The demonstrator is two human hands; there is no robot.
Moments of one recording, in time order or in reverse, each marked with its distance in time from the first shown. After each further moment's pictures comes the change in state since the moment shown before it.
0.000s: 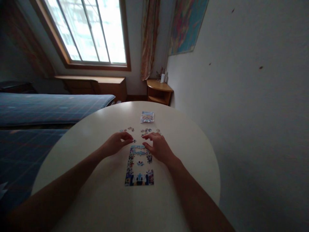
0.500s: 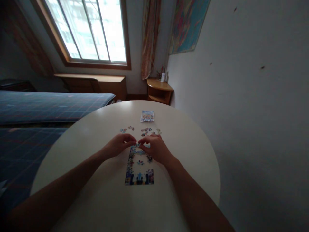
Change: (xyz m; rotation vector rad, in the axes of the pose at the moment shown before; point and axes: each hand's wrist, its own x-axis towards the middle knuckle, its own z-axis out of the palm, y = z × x) left_hand -0.004 0.012 0.009 -0.087 -0.079 -0.005; right_hand 0.000 -0.007 0.005 0.022 -0.062 -0.075
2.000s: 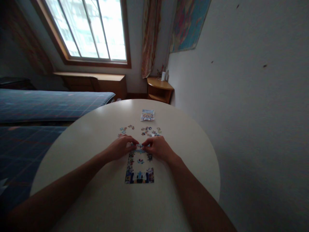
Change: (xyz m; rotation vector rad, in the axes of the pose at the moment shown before) left_hand -0.008 -0.005 0.009 0.335 -0.029 0.146; right_hand -0.004 0.016 -0.001 0.132 -0.142 0.220
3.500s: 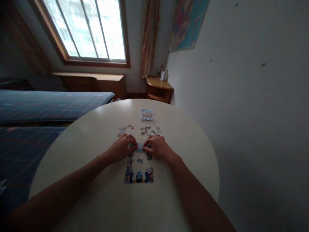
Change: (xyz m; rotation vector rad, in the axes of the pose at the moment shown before) left_hand 0.000 0.007 0.005 0.070 0.015 0.027; right_hand -0.002 -0.006 -0.003 -0.201 -0.031 -0.055
